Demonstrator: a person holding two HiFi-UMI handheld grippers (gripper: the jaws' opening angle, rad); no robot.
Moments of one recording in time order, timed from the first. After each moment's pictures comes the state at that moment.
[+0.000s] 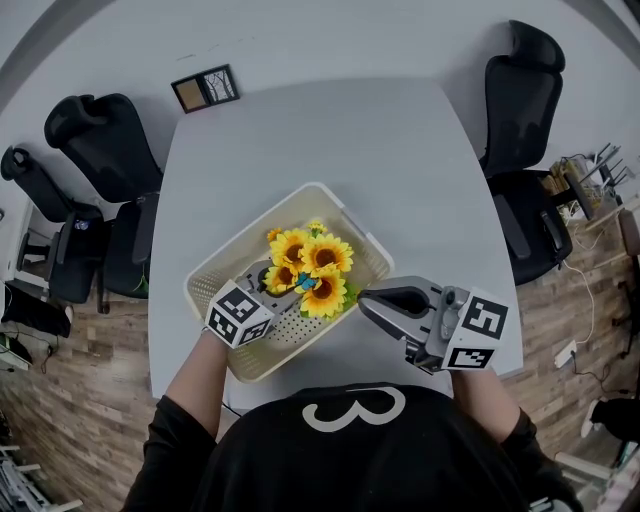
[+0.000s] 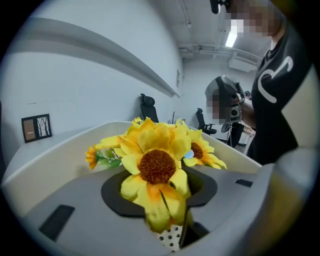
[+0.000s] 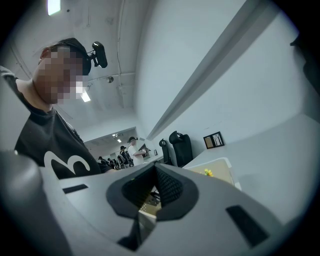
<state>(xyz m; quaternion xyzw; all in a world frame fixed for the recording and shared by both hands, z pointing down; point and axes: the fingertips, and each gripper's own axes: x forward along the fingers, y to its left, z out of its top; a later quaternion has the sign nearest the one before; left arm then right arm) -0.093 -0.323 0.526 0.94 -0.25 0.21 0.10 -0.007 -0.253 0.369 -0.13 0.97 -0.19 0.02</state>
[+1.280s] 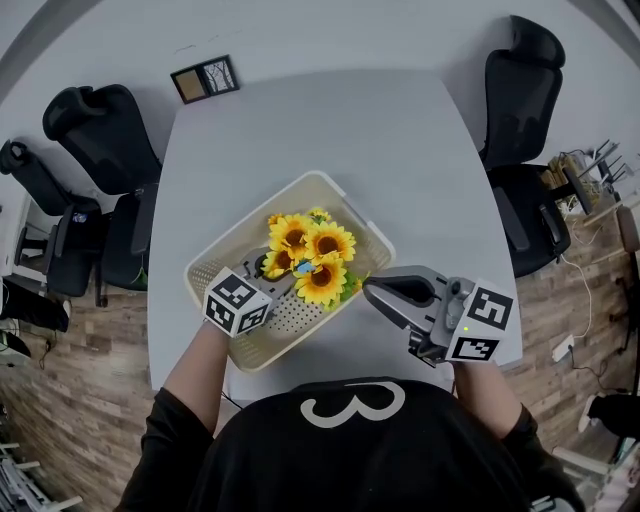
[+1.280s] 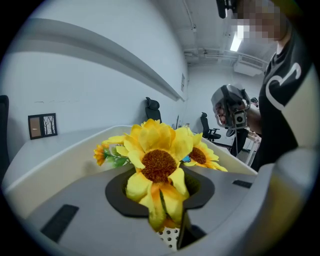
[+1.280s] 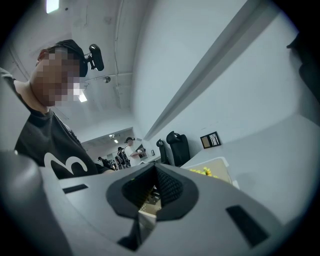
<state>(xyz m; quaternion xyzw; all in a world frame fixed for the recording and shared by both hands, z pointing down) -0.098 -0.330 0.513 0.93 -0.28 0.19 0.11 -0.003 -0.252 0.366 -0.15 0.97 -0.19 0.02</state>
